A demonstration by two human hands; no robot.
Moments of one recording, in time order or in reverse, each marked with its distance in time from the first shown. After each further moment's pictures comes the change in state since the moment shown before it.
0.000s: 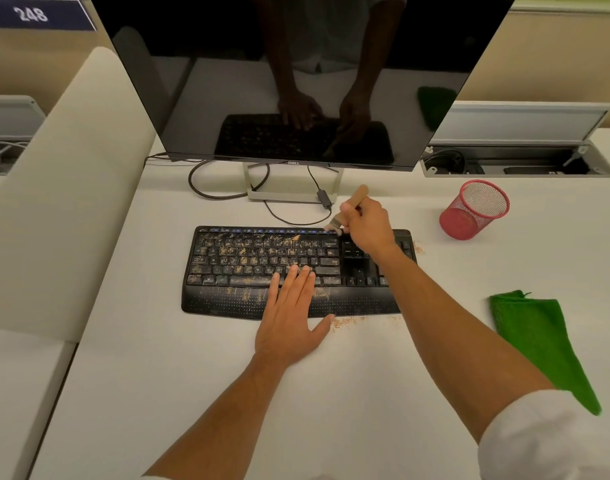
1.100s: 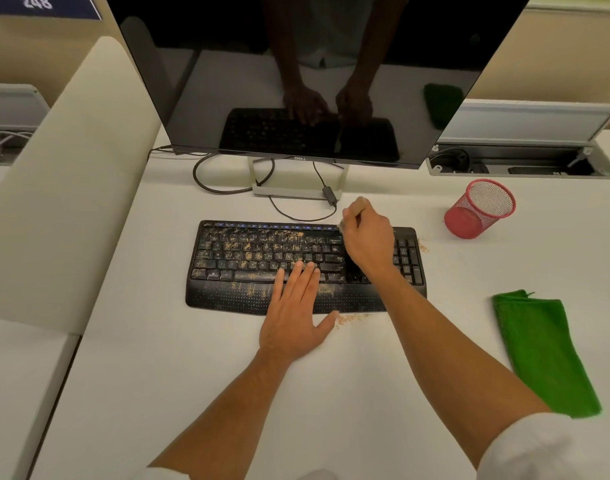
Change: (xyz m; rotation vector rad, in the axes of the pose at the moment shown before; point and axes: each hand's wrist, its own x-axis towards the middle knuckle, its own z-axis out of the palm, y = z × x) left_hand -0.001 -0.002 0.002 0.014 0.029 0.017; right_hand -0.026 0.011 0.020 -0.184 0.176 -0.194
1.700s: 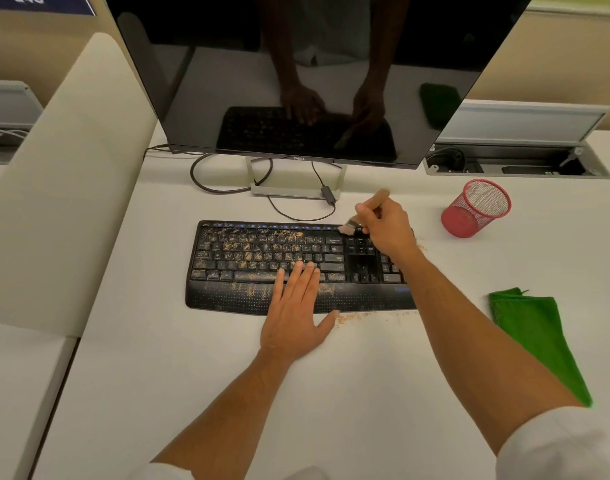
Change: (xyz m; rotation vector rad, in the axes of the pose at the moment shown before) left_hand 0.001 -0.001 -0.001 -0.008 -0.044 -0.008; right_hand 0.021 0.007 -0.035 0.151 -0.181 0.205
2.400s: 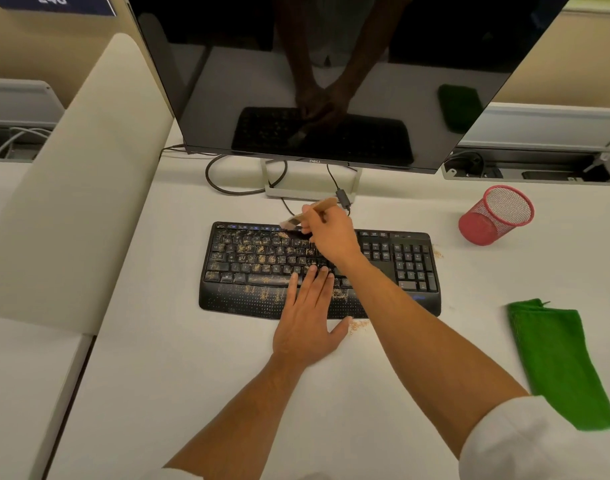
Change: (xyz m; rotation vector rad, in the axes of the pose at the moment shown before) left_hand 0.002 -0.001 0.001 0.007 0.008 0.013; right_hand -0.010 -0.052 0.094 0.197 -0.144 -0.109
